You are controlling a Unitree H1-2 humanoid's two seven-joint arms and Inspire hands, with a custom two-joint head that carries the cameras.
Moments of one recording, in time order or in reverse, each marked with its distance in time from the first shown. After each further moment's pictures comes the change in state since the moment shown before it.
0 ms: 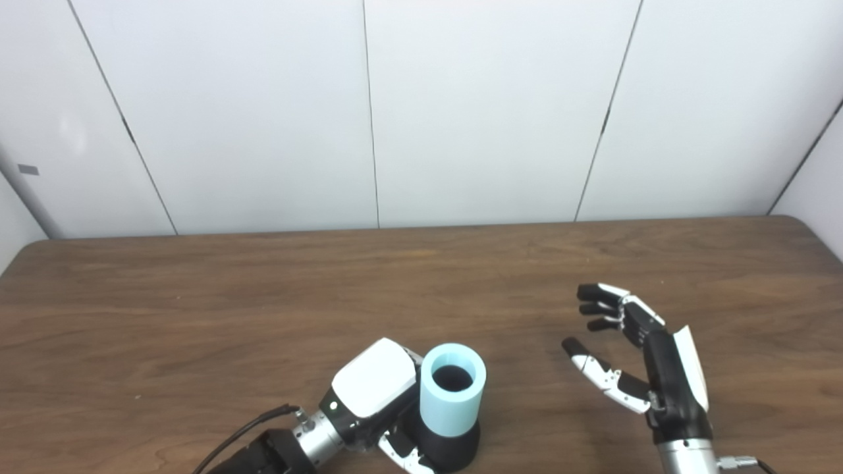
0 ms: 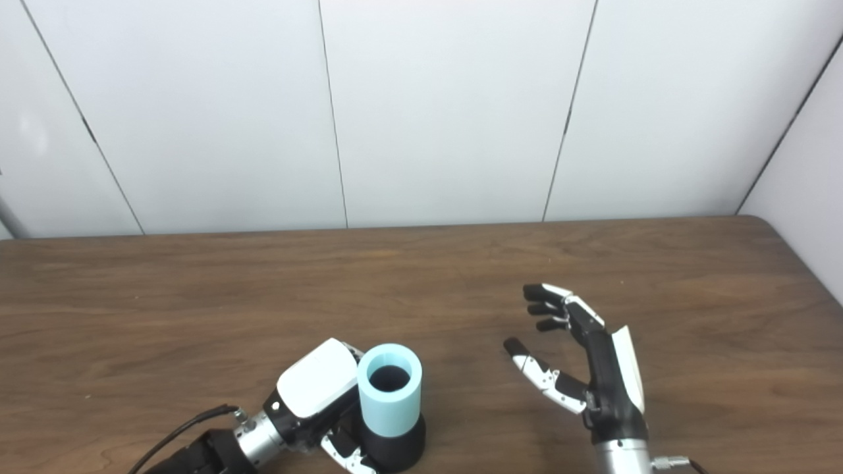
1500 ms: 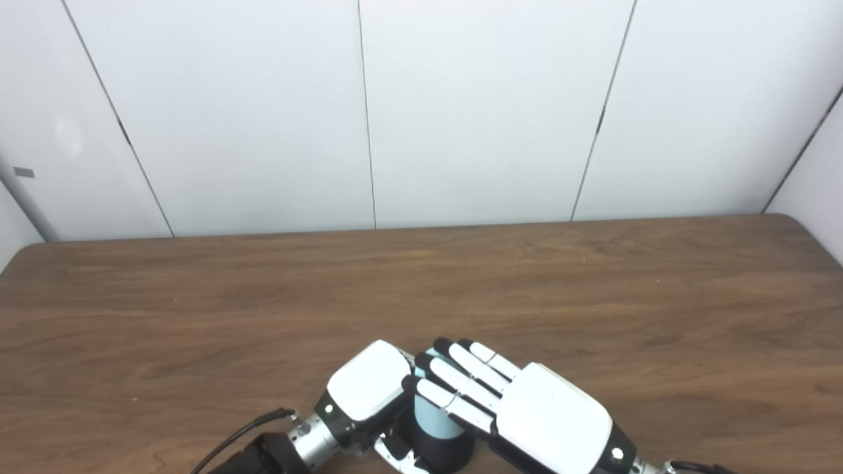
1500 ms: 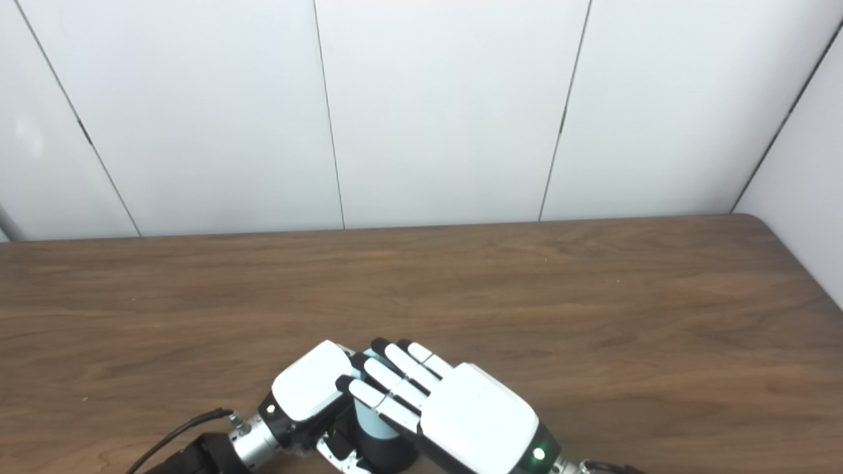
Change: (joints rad) left arm 0.014 0.011 0.001 -0.019 0.009 0.006 0.000; right arm -0.035 -0.254 0.368 -0.425 -0.687 -0.111 0.502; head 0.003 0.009
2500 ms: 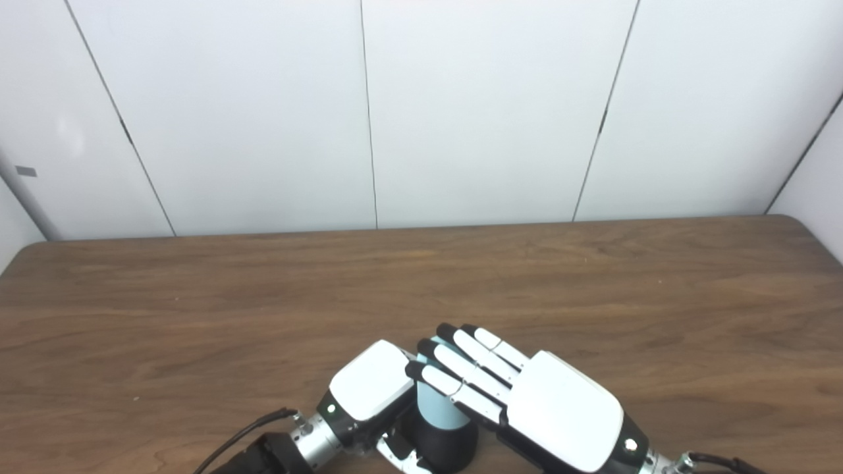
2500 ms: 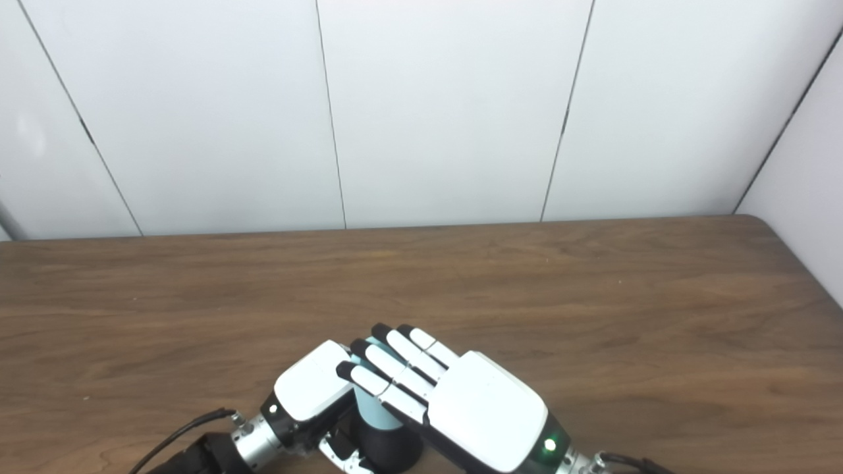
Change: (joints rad) left arm -0.002 -0.005 0.000 0.000 0.001 0.002 0.001; right arm -0.020 -0.003 -0.028 -0.023 0.032 -0.023 0.044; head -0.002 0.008
